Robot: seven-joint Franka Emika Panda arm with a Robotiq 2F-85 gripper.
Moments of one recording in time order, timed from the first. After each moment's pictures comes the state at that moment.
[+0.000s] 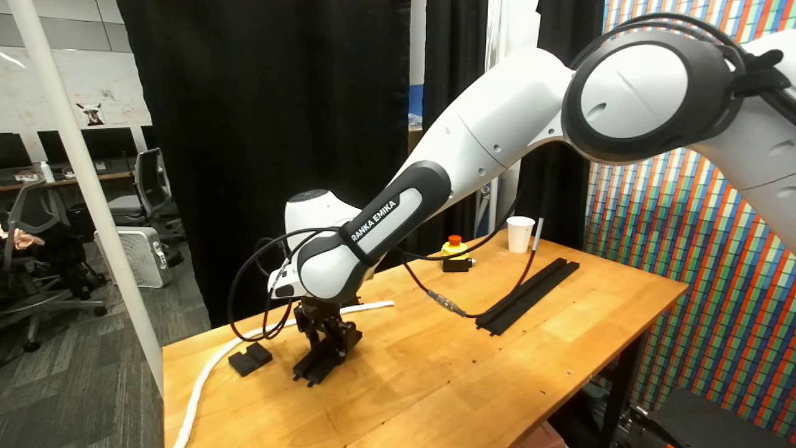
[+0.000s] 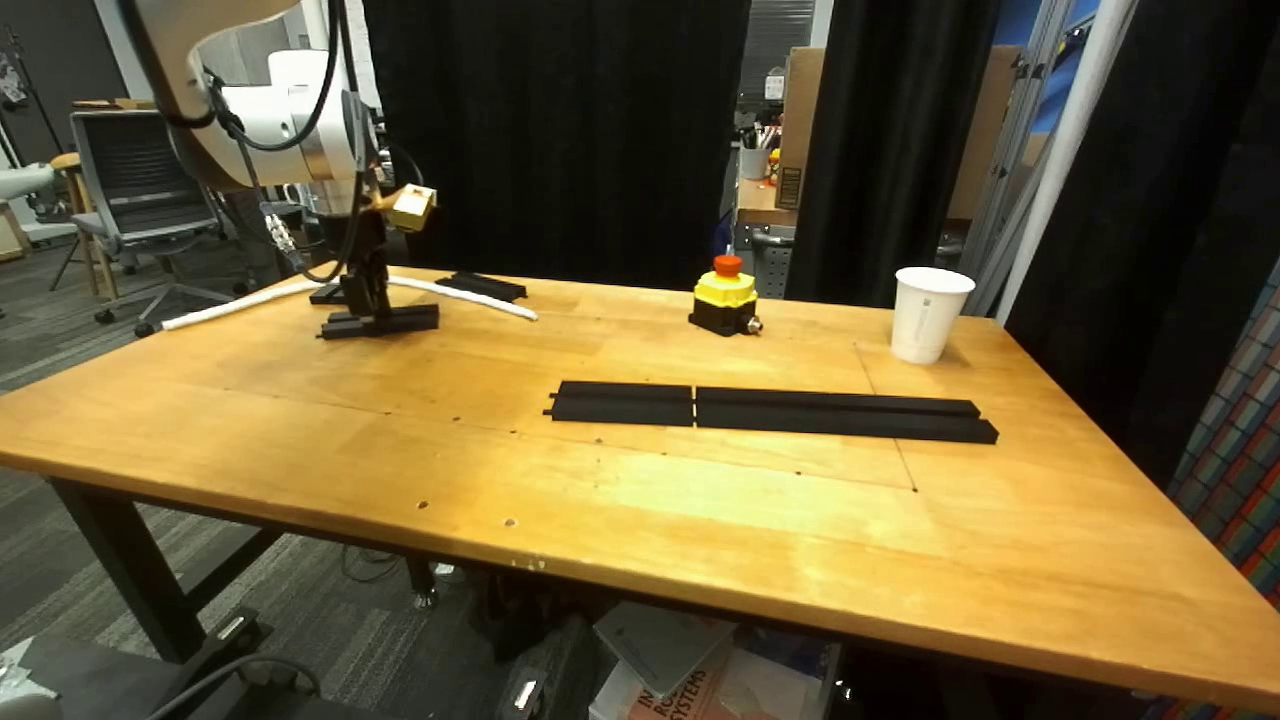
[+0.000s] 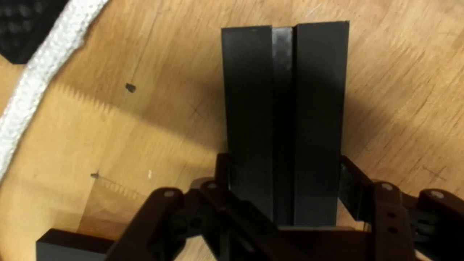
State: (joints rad) arm 0.25 0.74 0.27 -1.58 -0.32 2.34 -1.38
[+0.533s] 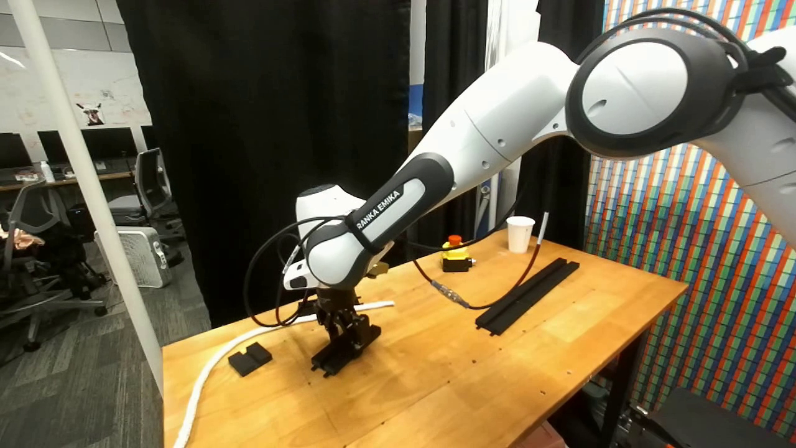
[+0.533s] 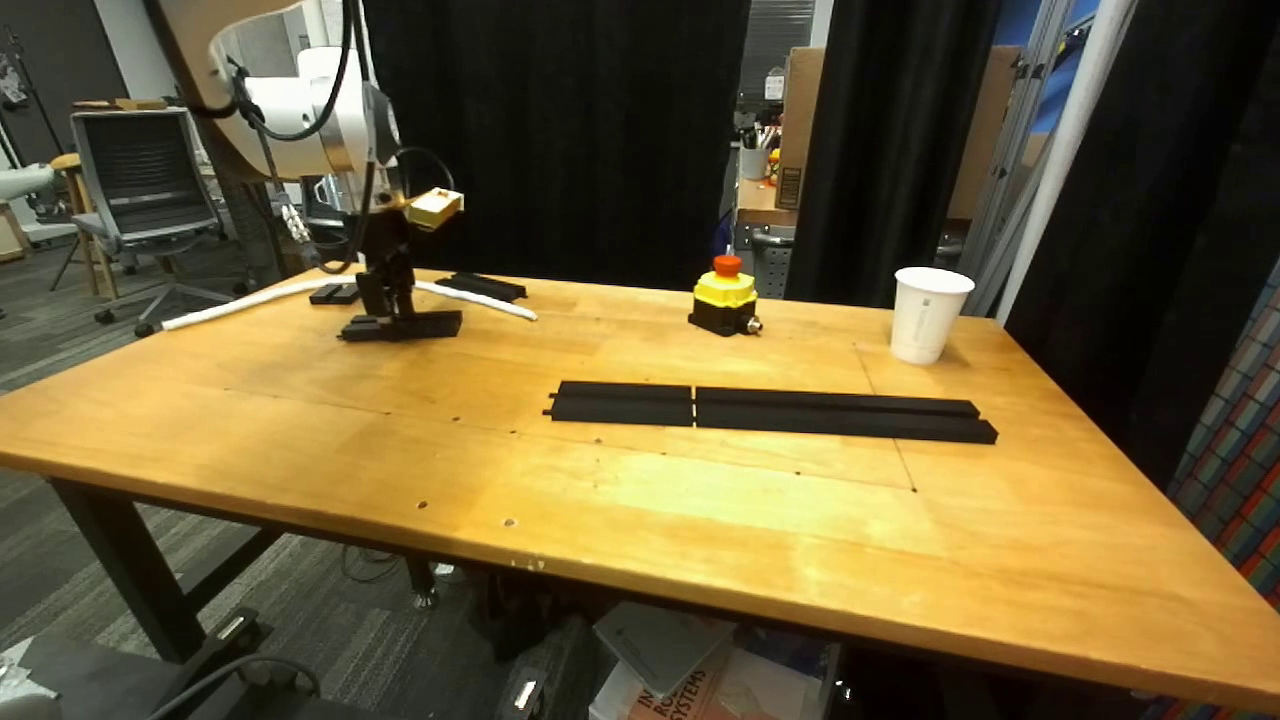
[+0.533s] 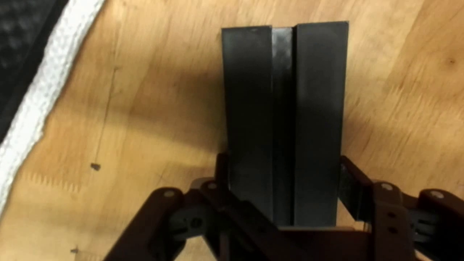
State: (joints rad) arm 0.23 0.73 0.24 -1.58 -0.29 2.25 -1.31
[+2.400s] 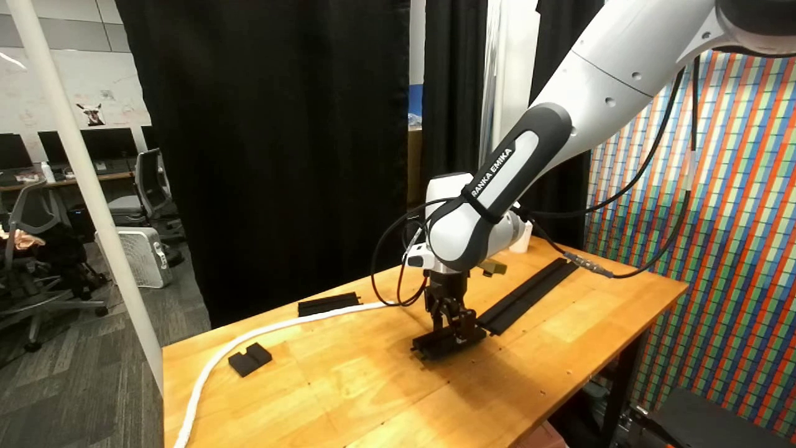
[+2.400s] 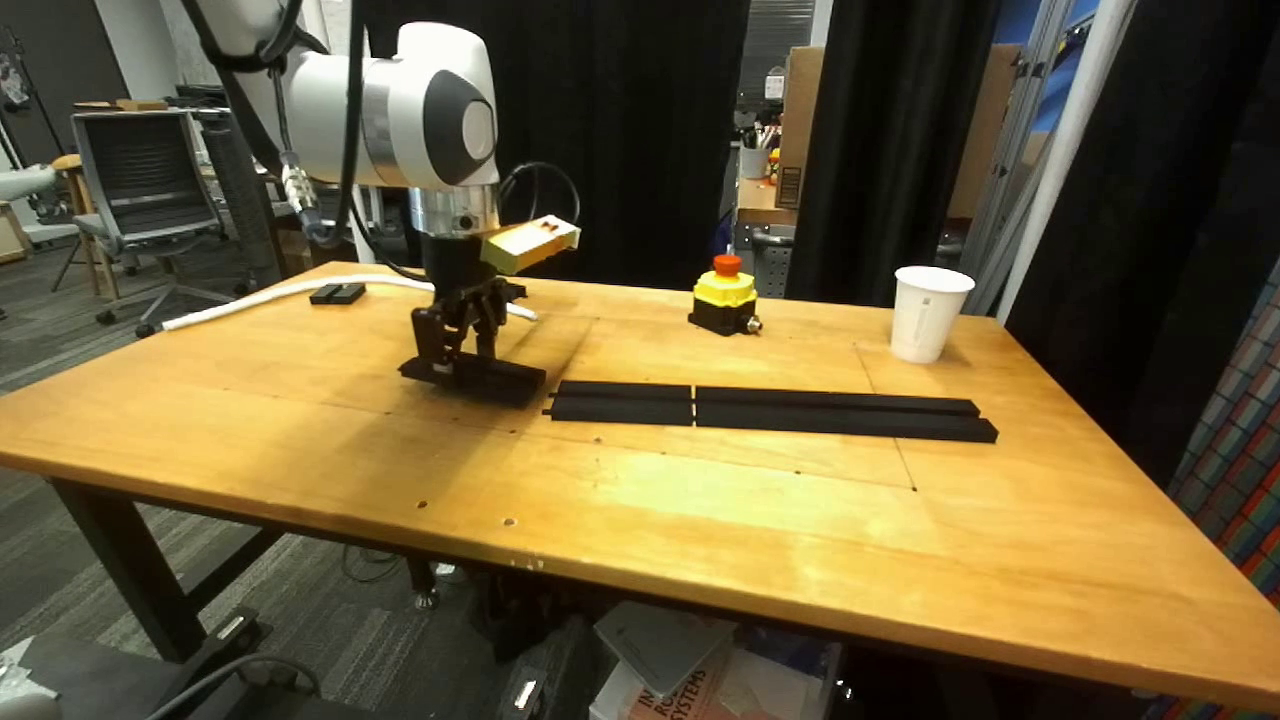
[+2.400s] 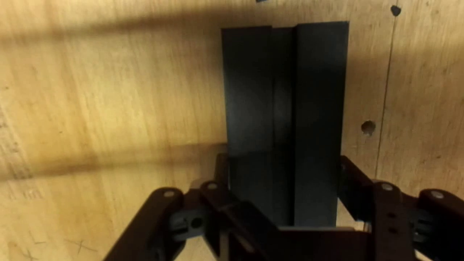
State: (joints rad) arm -0.04 0.28 0.21 -2.28 -0.04 2.53 -1.31
